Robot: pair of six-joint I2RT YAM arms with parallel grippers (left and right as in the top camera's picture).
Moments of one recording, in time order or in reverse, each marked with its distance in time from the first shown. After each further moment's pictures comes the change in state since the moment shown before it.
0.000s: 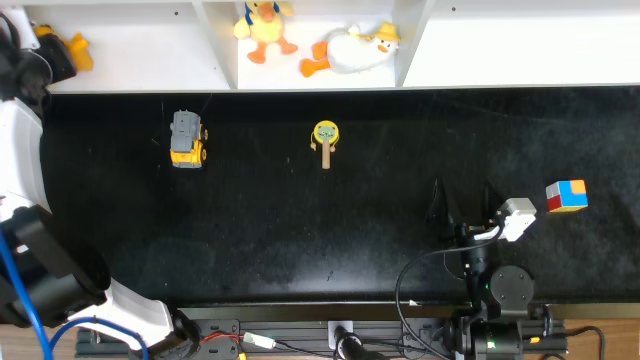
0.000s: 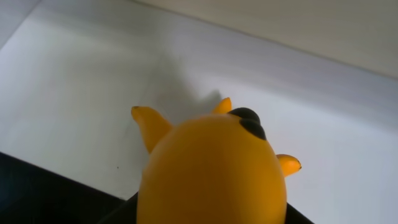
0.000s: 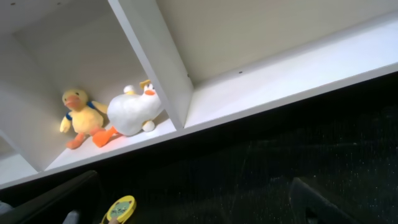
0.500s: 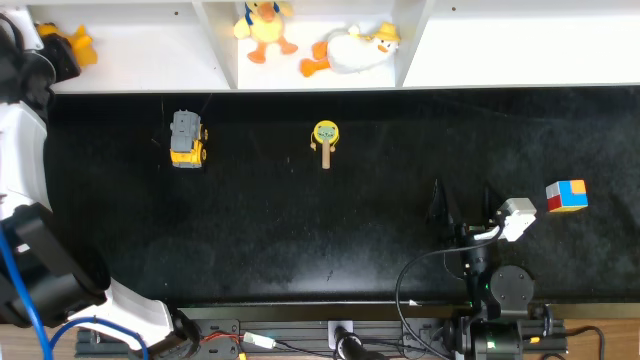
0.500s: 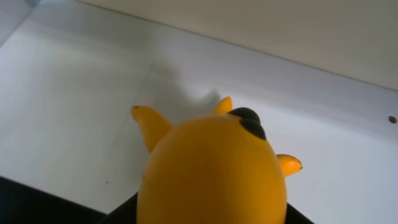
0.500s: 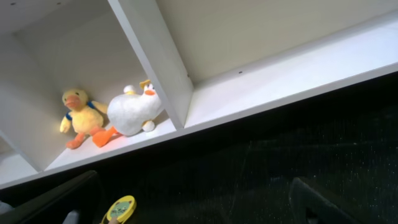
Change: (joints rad) left arm 0.000 0.000 -0.034 0.082 0.029 -0.001; right arm 0.000 0.000 0.000 0.000 0.000 0.000
